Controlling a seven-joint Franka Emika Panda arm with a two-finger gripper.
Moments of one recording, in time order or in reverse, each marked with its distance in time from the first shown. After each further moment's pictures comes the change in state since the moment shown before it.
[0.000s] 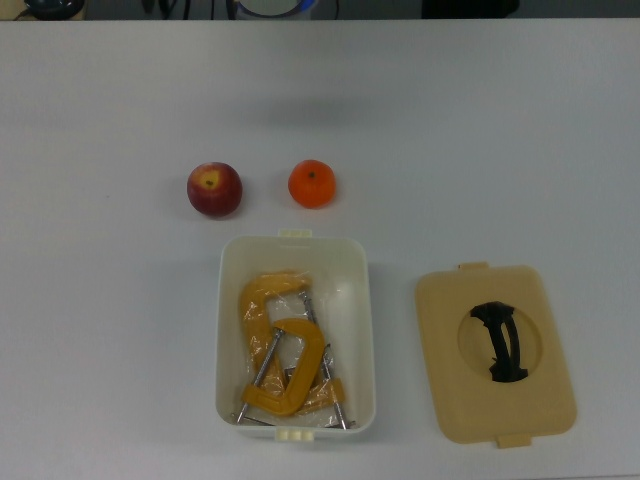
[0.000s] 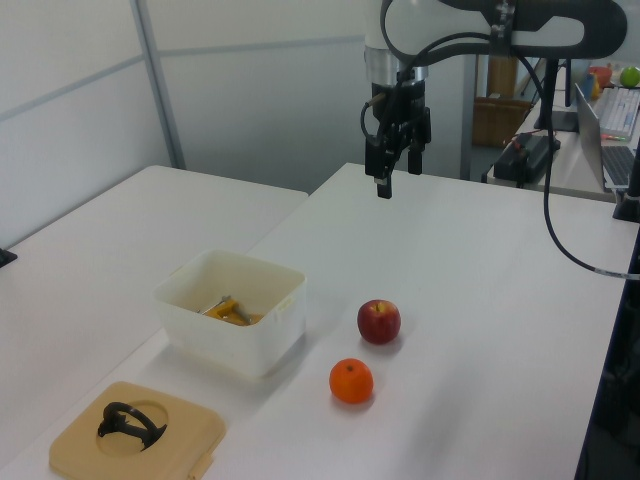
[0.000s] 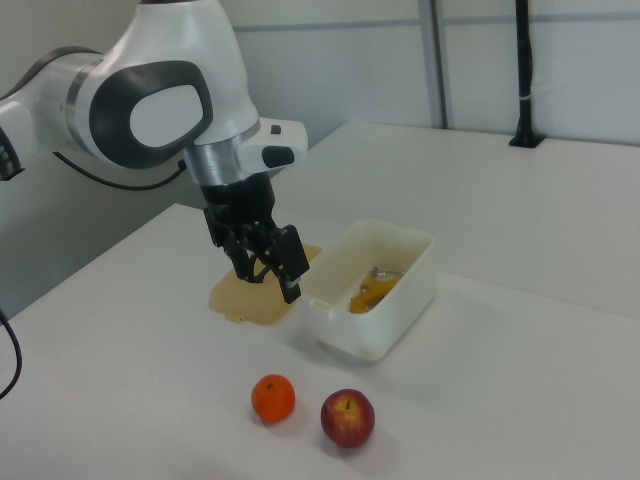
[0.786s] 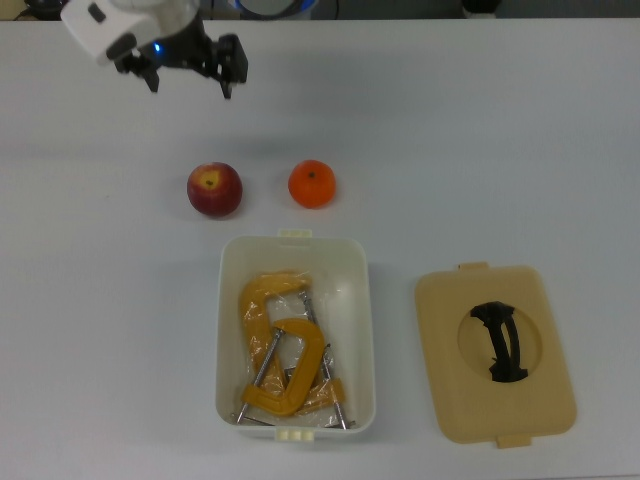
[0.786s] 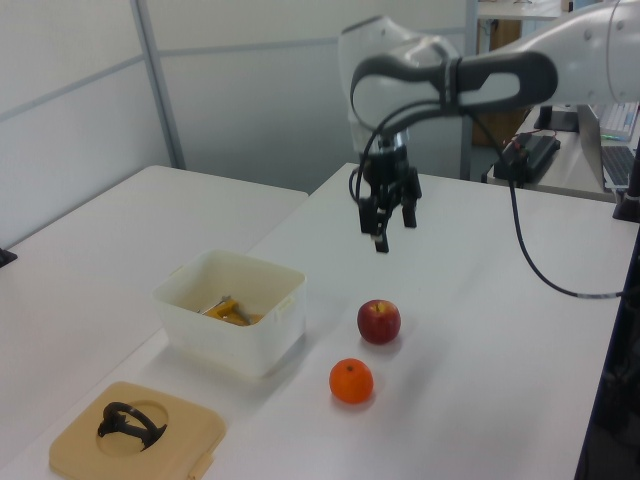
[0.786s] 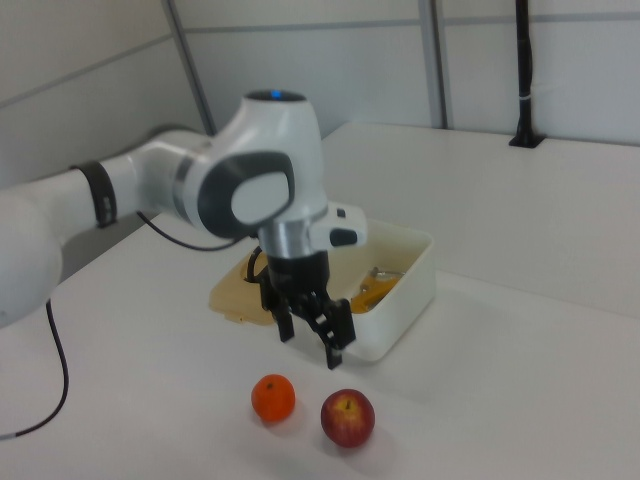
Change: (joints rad) arm -0.018 0.160 -0.009 -0.106 -0.008 0.129 -0.035
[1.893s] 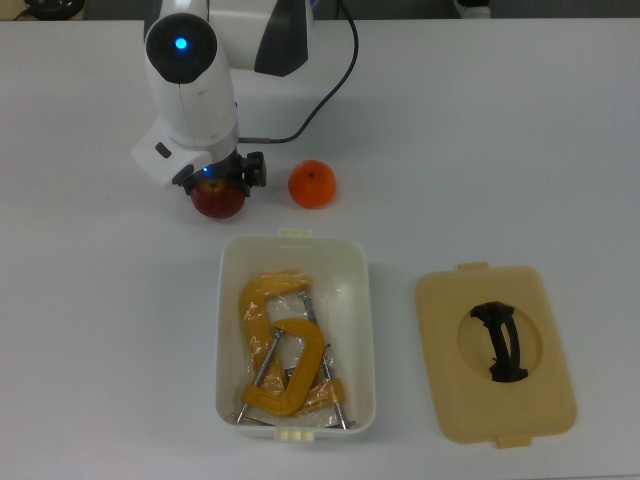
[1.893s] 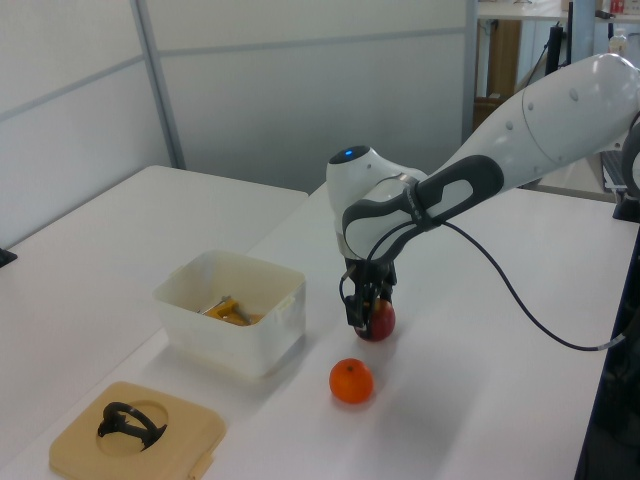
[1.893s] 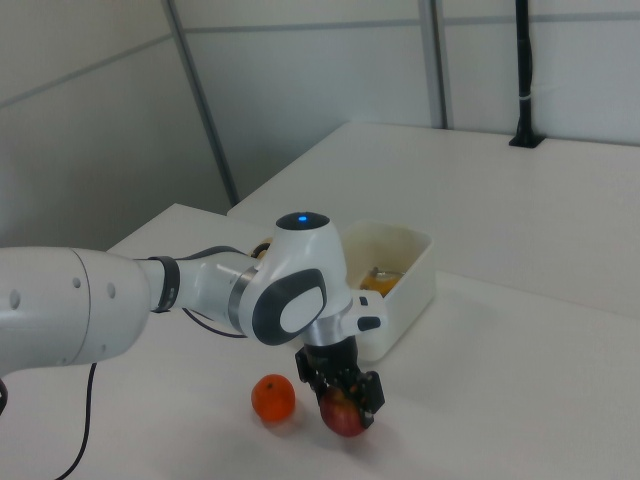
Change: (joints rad) arm 0.035 0.181 0.008 -0.197 -0.051 0.445 -0.015
